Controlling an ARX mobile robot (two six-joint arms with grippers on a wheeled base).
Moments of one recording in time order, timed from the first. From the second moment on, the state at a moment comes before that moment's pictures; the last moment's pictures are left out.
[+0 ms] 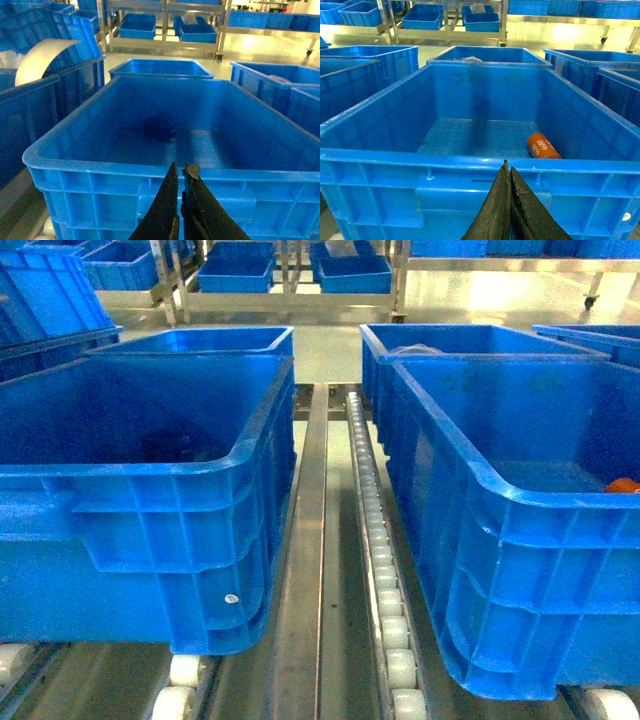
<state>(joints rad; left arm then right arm) 0.00 0.85 0.08 0.76 0.00 -0.02 0.00 0.87 0.03 0.80 0.00 -0.01</state>
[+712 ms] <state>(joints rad) 0.00 0.39 0.01 0.39 0.00 -0.02 0.00 0.35 0.01 0.35 0.00 -0.01</state>
